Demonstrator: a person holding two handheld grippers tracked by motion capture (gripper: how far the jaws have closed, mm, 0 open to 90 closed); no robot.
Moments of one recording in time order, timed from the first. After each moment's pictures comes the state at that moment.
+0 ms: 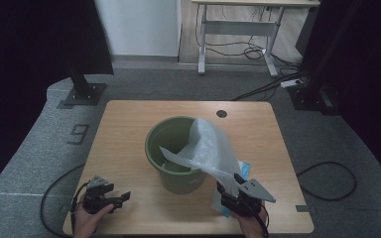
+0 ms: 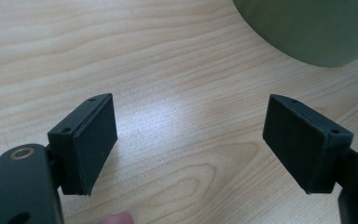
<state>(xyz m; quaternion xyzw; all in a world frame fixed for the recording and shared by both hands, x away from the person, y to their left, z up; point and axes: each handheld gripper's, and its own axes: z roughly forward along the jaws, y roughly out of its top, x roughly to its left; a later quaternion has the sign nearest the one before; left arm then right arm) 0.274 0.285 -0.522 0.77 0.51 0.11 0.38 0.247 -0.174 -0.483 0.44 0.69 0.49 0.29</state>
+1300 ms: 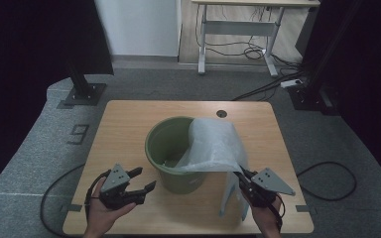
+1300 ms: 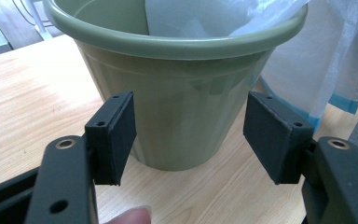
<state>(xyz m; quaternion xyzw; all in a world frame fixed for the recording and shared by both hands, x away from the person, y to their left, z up) 0.244 0.200 -0.406 0.79 0.34 0.18 0.47 0.250 -0.194 -0.420 0.35 0.69 0.54 0.33</state>
